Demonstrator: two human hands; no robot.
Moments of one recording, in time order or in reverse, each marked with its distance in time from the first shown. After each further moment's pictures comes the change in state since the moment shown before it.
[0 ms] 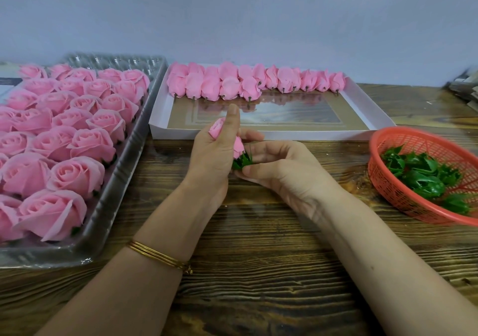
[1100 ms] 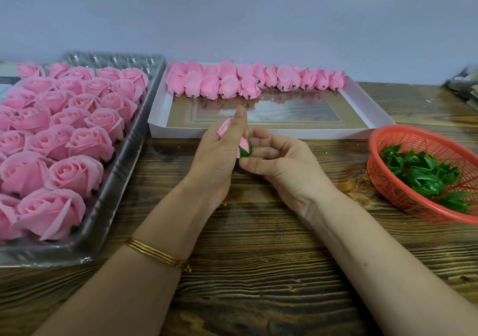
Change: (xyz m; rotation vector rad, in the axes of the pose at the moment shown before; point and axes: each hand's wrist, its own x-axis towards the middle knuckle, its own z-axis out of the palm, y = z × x) left_hand -0.002 0.002 0.002 0.014 -0.111 -0.022; right_hand 0.004 0.005 0.000 0.083 0.068 -0.101
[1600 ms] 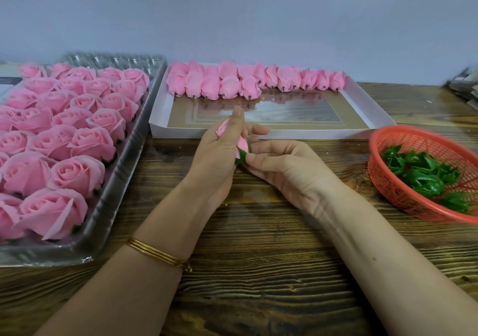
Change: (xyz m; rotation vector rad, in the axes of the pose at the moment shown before) left_hand 0.008 -0.009 -0.007 -0.024 -0.012 0.031; right_hand 0.000 -0.007 -0.005 0.081 -0.056 0.154
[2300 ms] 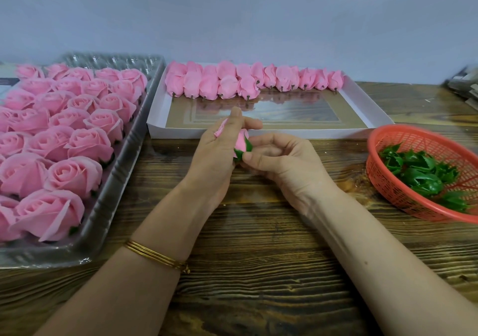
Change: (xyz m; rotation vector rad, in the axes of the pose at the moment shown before) left_hand -0.005 0.001 0.002 0.052 0.030 -0.005; right_hand -0.001 0.005 0.003 -0.126 0.086 -0.186
